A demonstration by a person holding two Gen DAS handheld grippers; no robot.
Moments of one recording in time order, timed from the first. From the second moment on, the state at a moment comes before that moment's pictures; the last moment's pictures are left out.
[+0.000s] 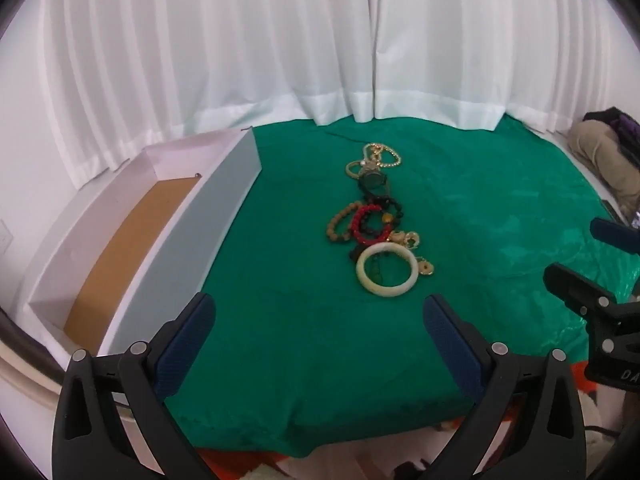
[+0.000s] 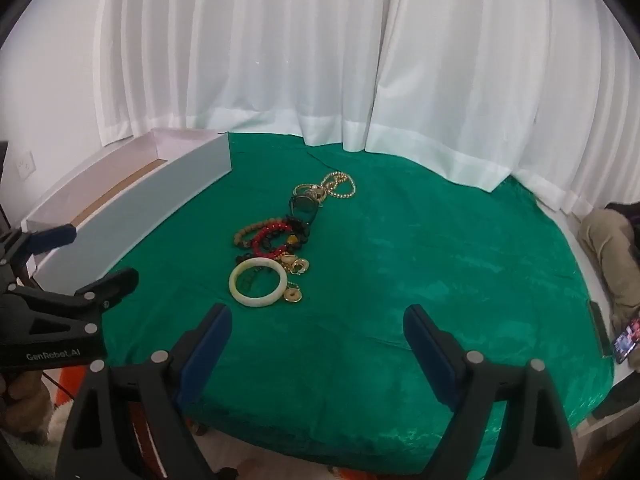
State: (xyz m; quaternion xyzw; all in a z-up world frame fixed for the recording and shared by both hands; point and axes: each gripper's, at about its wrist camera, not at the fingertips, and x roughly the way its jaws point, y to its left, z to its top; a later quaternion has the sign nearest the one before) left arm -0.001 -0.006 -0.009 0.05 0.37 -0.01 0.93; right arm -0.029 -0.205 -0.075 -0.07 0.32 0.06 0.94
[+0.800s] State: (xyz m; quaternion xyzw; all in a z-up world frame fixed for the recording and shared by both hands) left arm -0.003 -0.001 0.001 0.03 0.35 0.00 0.94; right arm -0.035 -0.207 -0.085 -0.07 0.32 0.10 0.94
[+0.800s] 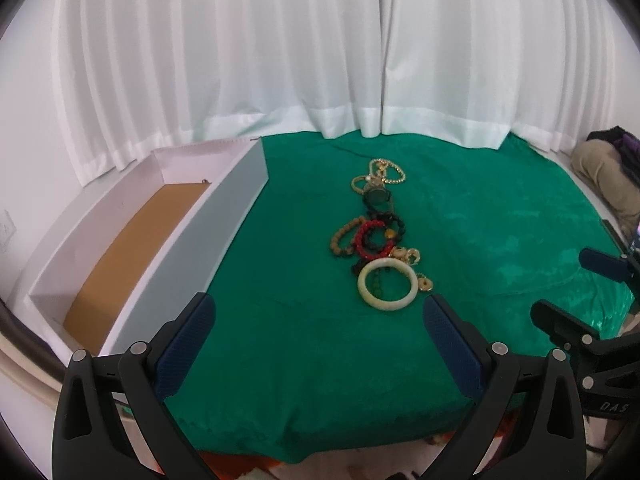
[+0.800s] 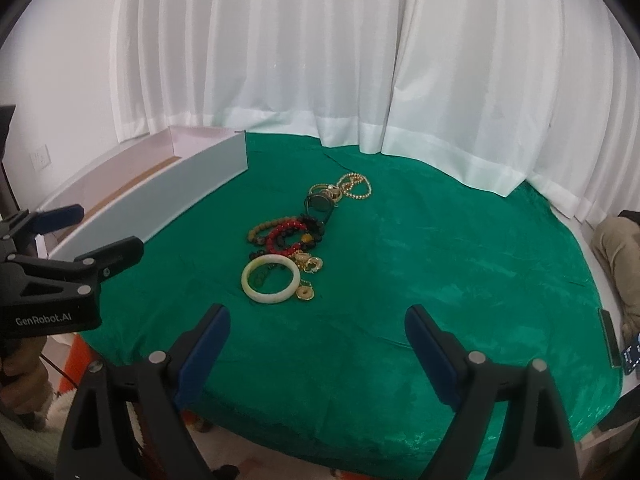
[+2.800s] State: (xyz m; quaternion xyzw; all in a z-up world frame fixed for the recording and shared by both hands) left arm 0.146 -0.065 -0.133 0.04 0.57 -0.15 0.81; right arm -0.006 -0.248 -0.109 -0.01 0.36 0.06 0.93
